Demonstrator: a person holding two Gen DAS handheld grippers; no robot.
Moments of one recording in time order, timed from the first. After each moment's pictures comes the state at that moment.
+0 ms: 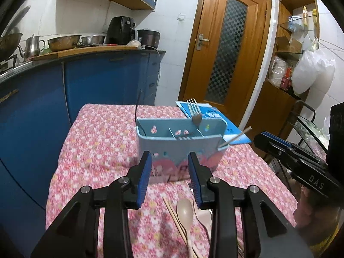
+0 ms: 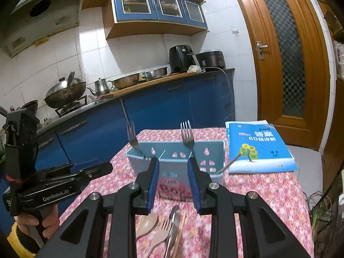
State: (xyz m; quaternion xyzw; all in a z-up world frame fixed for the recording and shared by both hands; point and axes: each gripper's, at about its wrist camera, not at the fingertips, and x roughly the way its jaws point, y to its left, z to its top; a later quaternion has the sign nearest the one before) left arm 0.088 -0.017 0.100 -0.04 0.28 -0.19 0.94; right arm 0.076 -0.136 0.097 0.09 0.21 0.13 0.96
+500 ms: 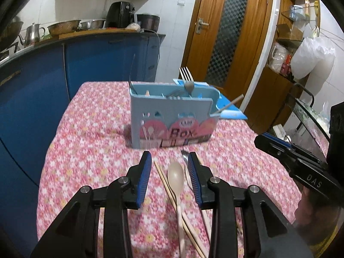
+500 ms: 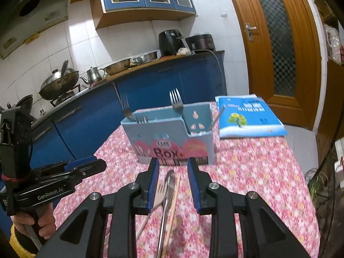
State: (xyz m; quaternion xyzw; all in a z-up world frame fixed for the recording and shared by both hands) left arm 0.052 -0.029 0.071 -0.03 0.34 -0.18 0.92; right arm 0.040 -0.145 0.065 0.11 0.27 0.11 0.95
